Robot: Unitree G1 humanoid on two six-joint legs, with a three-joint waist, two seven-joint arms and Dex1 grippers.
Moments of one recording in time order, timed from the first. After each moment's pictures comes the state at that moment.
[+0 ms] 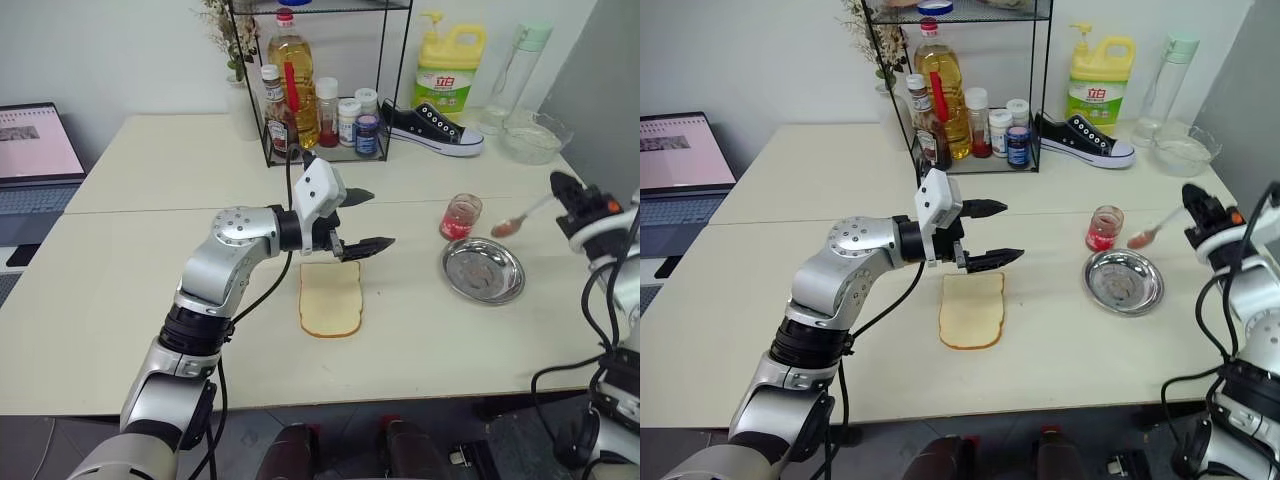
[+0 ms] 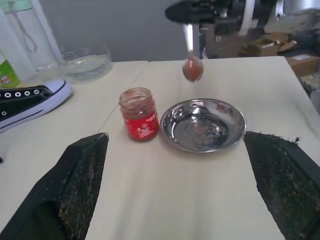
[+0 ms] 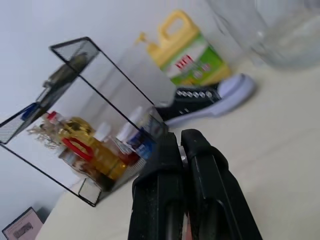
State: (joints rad) left arm -0.73 0.38 -0.17 -0.03 -0.31 0.45 -0.94; right arm -0.54 -0.50 -0.59 -0.01 1.02 0.74 0.11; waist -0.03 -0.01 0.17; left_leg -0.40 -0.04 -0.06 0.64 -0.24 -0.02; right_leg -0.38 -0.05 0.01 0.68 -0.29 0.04
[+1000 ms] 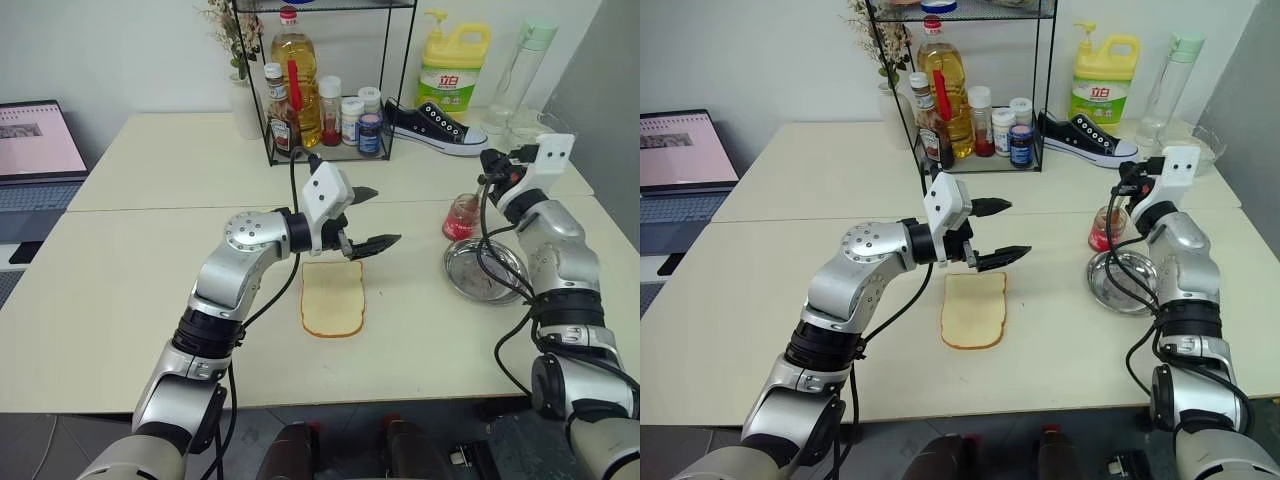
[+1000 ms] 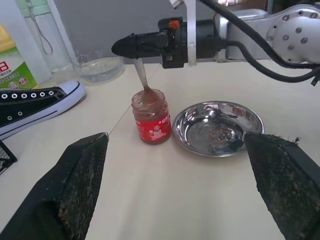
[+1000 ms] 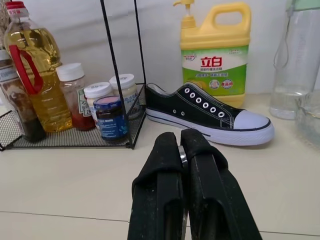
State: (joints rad) left arm -0.71 0.34 -0.18 -0.04 -0.27 0.42 -0.88; right arm -0.80 -0.43 -0.21 0.55 0.33 0.13 0.35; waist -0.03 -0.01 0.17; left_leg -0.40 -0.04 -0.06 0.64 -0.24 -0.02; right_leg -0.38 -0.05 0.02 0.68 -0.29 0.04
